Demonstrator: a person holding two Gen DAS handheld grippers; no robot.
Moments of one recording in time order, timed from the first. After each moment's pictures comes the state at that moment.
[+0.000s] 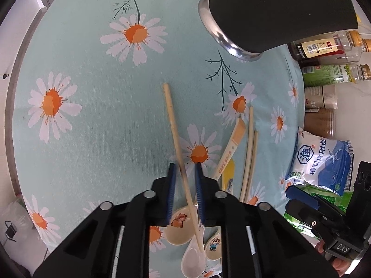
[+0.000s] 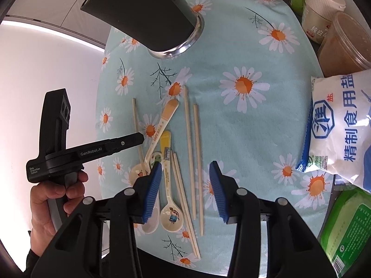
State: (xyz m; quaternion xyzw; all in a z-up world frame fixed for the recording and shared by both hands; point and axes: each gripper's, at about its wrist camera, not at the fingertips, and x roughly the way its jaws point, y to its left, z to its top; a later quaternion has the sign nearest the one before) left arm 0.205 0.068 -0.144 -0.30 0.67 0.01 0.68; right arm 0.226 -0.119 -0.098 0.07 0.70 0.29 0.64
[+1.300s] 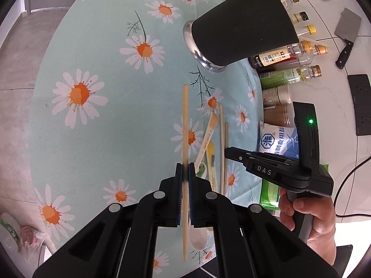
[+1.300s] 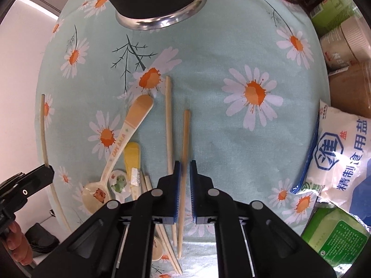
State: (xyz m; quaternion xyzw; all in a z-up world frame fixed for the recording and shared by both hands) left arm 0.152 0.109 -0.111 -0.36 0.59 -0.09 0.72; right arm 0.233 -0.024 -0.150 -0.11 0.73 0.18 0.65
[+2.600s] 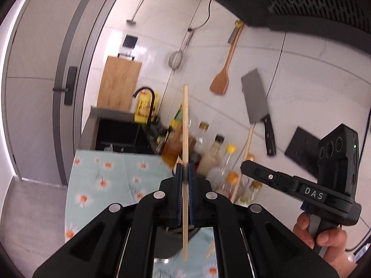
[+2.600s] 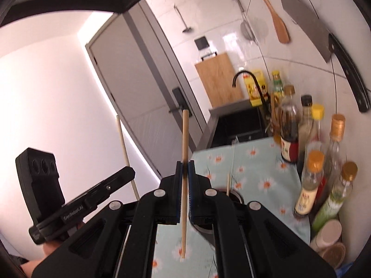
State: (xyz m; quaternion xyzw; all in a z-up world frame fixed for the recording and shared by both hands) left arm 0.231 0.082 0.118 -0.15 0.18 -0.07 0.97; right arm 0.301 -0.083 0.118 0.16 0.27 0.40 0.86
